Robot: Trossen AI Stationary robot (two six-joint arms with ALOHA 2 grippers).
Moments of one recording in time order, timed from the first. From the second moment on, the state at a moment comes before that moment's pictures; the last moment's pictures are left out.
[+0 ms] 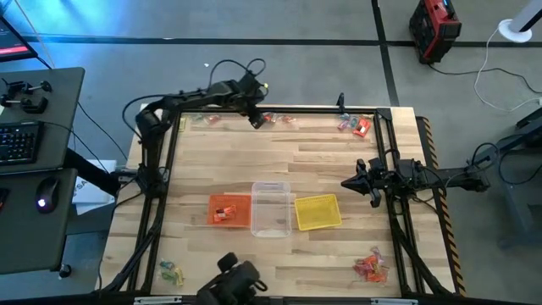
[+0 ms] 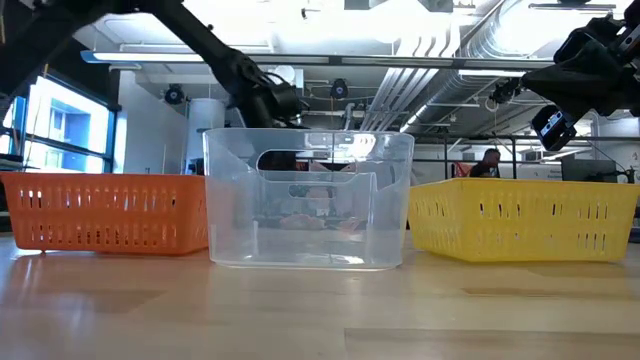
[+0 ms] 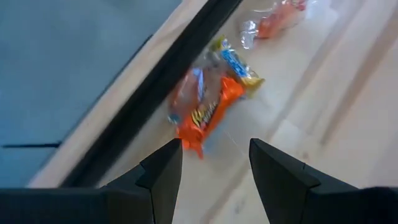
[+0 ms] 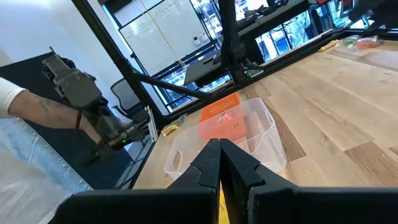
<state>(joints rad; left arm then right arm) 0.70 2.02 1.52 -0.59 0.03 0.08 0.08 0.01 0.02 -0.01 -0.03 0.50</state>
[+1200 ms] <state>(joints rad) 0.71 2.15 1.54 -0.57 0.01 0.11 0.08 0.01 0.02 -0.01 -0.03 0.50</state>
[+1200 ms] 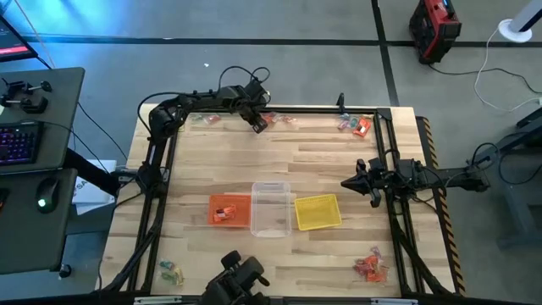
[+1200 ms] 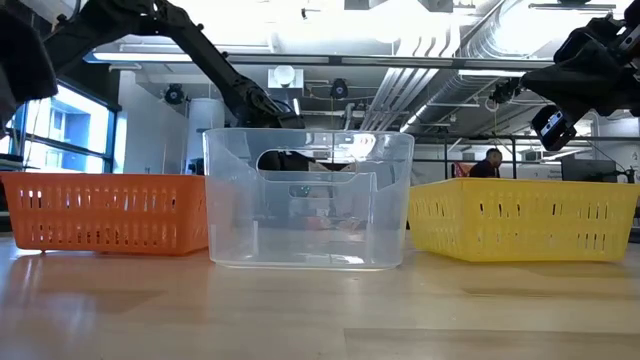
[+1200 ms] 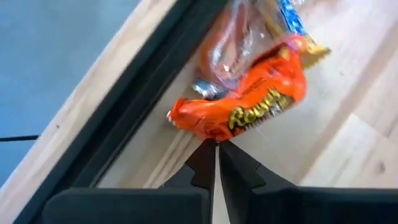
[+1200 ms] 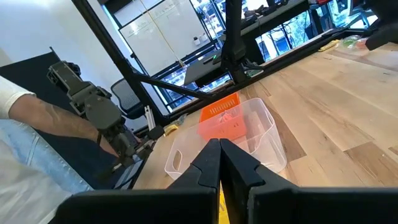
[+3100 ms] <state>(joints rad) 0.70 2.19 1.66 -0.80 0.06 0.23 0.08 0.01 0.02 -0.01 -0.03 0.50</state>
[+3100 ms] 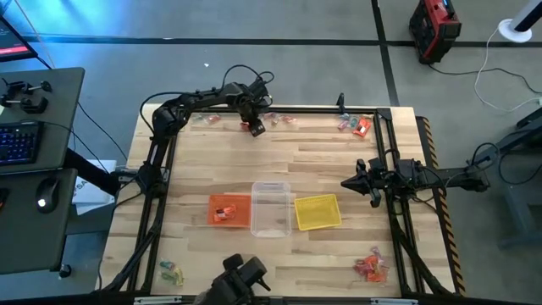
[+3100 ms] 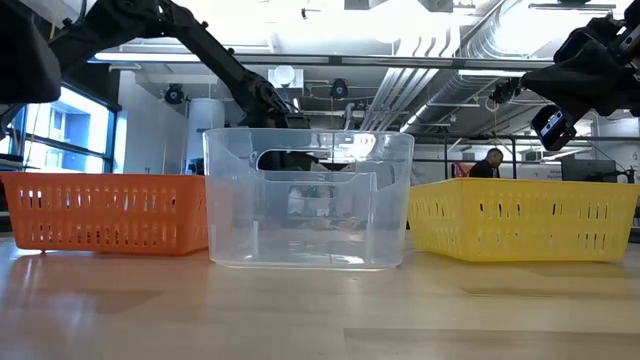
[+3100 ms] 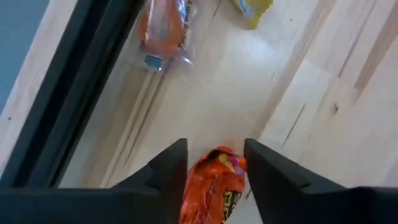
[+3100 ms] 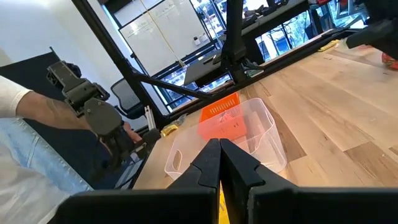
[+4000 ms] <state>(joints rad) 0.30 1.56 1.52 -1.10 0.26 -0.06 0.08 0.01 0.02 -0.01 -0.03 0.50</state>
